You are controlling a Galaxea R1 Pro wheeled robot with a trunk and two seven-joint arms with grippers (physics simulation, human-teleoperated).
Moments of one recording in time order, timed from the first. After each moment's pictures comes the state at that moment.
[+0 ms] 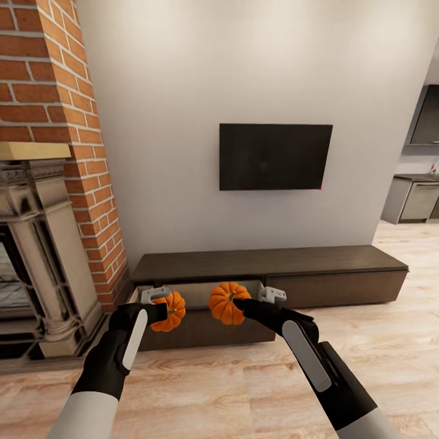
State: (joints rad) left arm -0.55 -0.11 0.07 -1.20 0.12 0.88 0.17; right arm -0.49 -0.04 0.34 -1.35 -0.78 0.65 -0.27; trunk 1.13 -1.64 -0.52
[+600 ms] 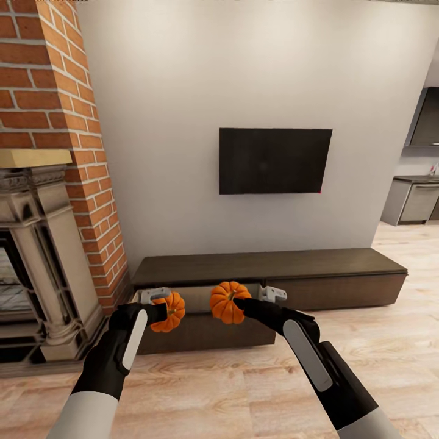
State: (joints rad) left arm -0.55 -0.11 0.07 -1.19 0.12 0.88 0.17; right arm -0.49 -0.04 0.33 -1.35 -0.78 0.65 -0.27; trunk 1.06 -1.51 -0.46
